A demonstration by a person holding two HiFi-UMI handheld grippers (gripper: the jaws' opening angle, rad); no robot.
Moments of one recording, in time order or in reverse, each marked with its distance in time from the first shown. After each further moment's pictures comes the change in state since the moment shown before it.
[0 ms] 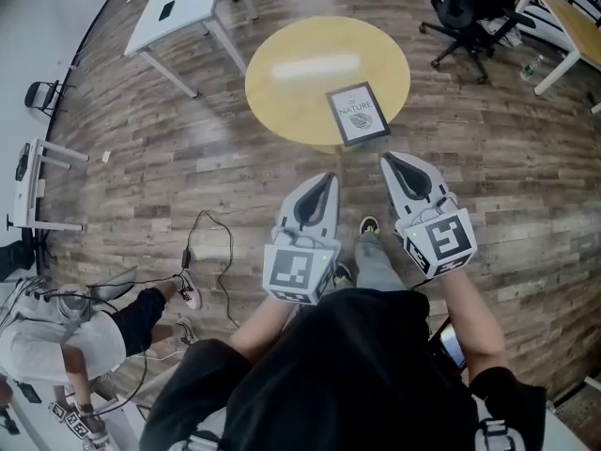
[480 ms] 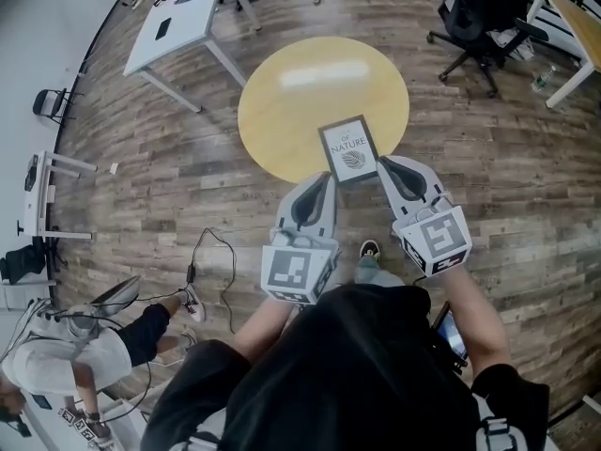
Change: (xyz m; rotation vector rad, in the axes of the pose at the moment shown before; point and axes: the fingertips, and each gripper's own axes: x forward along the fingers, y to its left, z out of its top) left arm 0.138 0.019 0.020 0.036 0.011 0.044; right arm 0.071 -0.120 -0.013 -0.008 0.020 0.062
